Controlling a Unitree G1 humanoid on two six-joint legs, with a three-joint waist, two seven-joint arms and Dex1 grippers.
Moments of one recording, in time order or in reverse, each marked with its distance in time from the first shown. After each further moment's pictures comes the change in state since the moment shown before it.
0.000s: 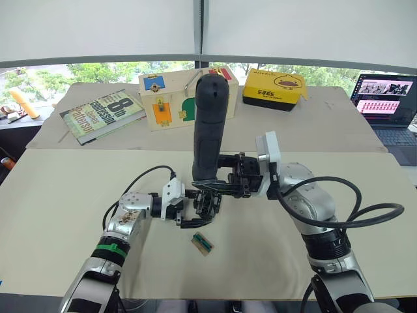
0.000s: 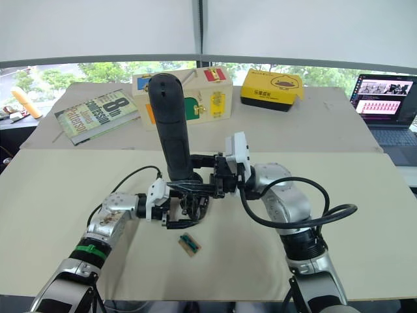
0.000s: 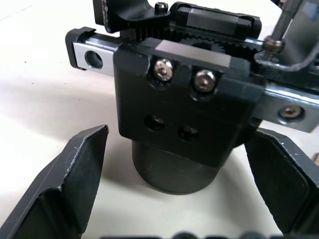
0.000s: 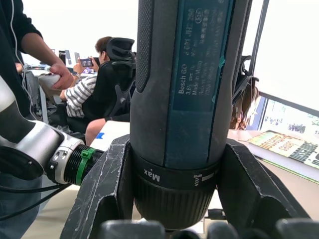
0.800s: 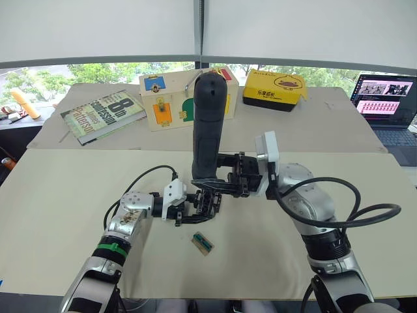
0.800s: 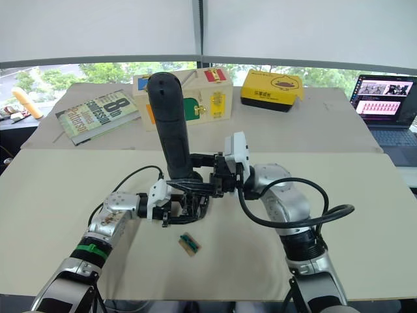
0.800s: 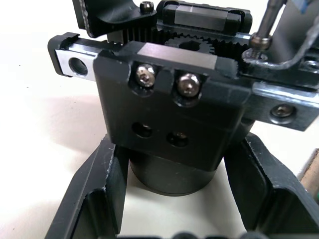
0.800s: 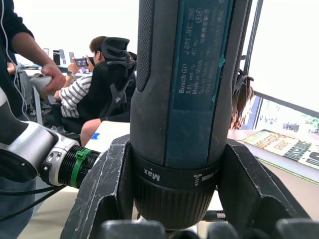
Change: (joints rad) left arm -0.002 0.000 -0.009 -0.002 0.030 -0.024 0.001; right arm 0.012 -0.001 0.007 -0.007 -0.020 -0.014 -0.027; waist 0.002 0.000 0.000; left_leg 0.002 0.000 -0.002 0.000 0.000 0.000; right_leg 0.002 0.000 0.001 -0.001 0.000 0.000
